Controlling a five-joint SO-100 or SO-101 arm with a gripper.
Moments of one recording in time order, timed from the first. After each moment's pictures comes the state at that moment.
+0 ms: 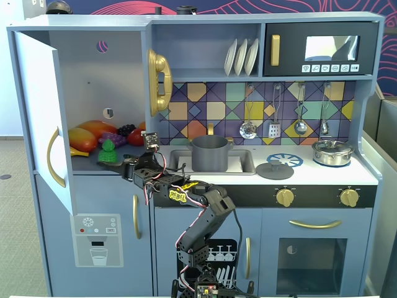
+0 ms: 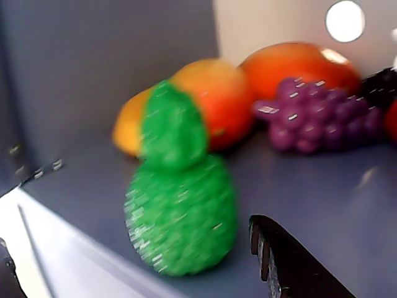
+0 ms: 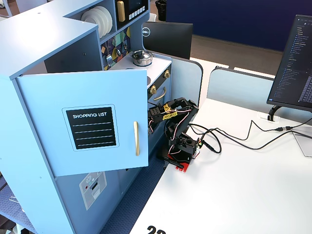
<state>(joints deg) -44.3 124.8 132.6 -21.4 -84.9</state>
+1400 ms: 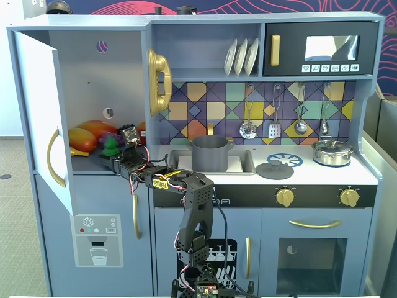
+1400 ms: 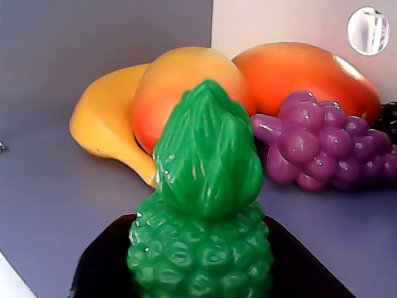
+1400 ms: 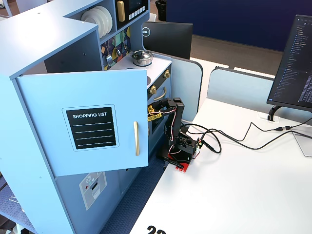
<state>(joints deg) -43.6 99.1 108.9 -19.5 -95.8</state>
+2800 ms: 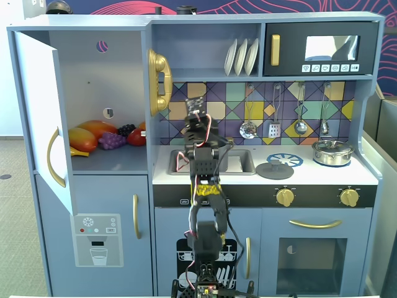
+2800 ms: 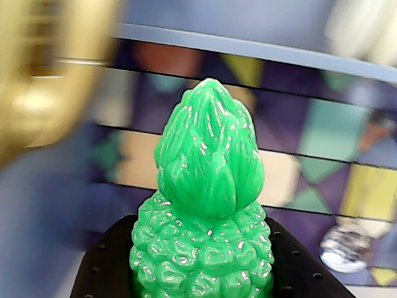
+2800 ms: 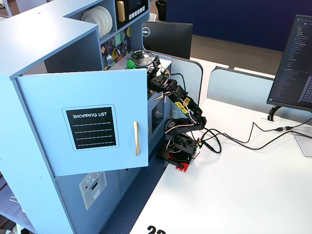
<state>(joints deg) -1.8 145.5 105.3 26.5 -100.1</state>
